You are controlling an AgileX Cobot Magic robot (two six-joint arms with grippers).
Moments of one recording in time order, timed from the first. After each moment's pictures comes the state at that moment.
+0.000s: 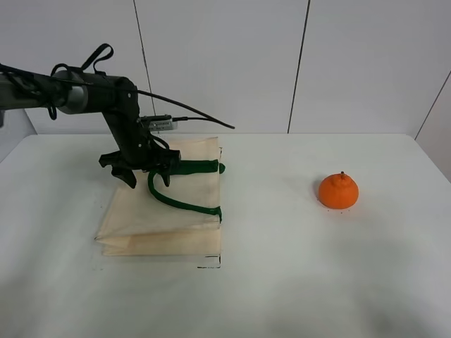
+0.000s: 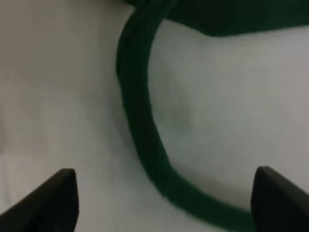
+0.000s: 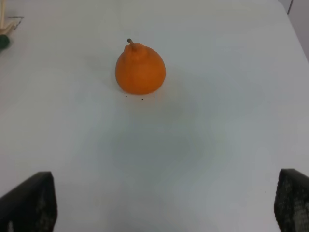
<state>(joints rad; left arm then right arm) -0.29 2.20 -1.66 0.01 0.87 -0.29 0.04 0.00 -0.49 0.00 1.03 -0.01</state>
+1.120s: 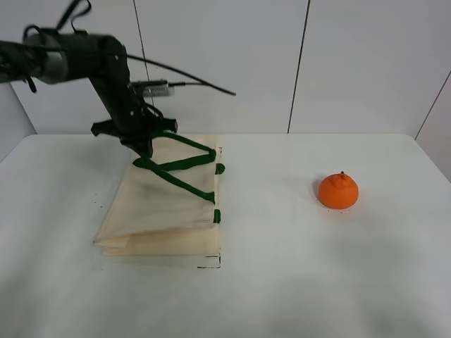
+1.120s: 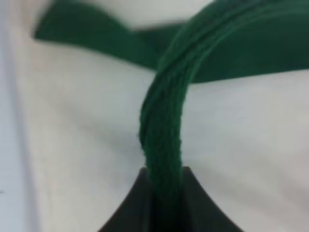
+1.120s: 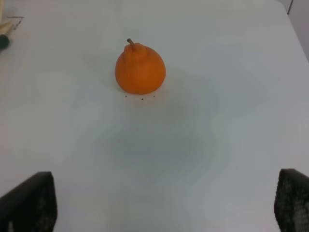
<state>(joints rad) -0.29 2.11 -1.78 0.04 0.96 -0.26 0.04 0.00 -0.49 0.00 1.03 -0.01</state>
